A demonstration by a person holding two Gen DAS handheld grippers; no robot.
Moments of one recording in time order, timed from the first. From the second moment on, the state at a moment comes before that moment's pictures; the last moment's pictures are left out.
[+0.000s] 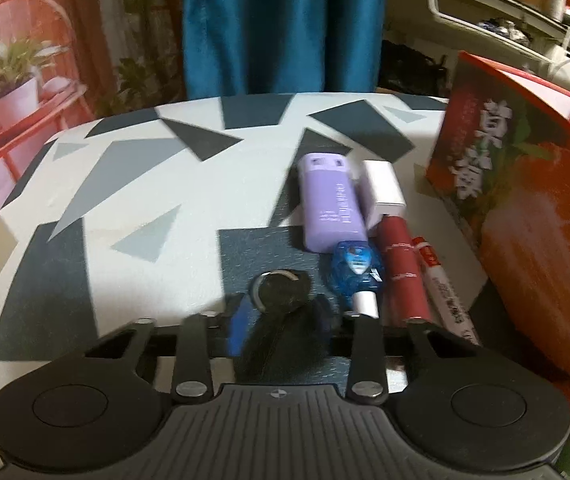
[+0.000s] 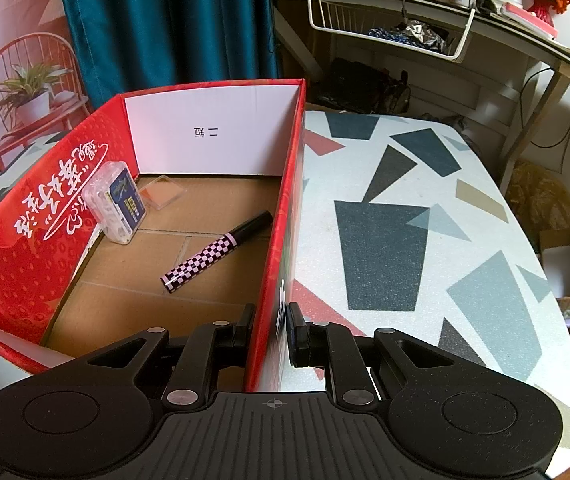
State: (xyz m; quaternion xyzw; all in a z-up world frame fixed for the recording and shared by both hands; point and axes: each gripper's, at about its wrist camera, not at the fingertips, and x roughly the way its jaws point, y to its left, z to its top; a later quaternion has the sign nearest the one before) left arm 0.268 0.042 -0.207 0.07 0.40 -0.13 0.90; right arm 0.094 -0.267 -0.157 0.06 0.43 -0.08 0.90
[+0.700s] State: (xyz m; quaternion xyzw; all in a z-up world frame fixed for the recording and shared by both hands) left arm 0.244 0.054 -0.196 0.02 0.39 -0.12 0.91; right arm 0.094 -0.267 -0.157 0.06 0.43 -0.08 0.90
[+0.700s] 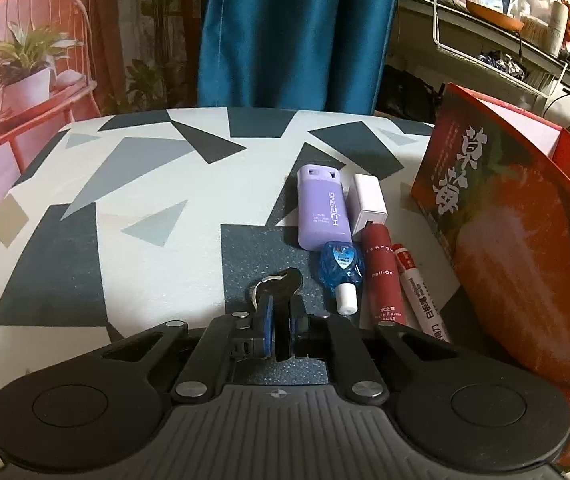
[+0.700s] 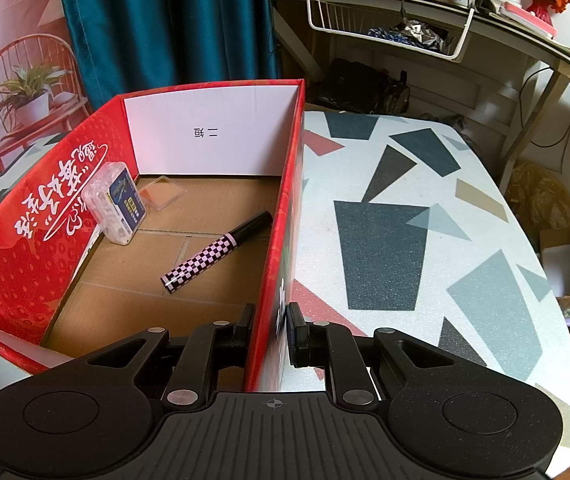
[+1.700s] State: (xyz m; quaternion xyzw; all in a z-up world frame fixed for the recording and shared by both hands) left arm 0.240 0.039 -0.134 -0.04 0.32 -0.17 0.93; right arm 0.093 -0.267 -0.157 0.06 0.43 -0.08 0.90
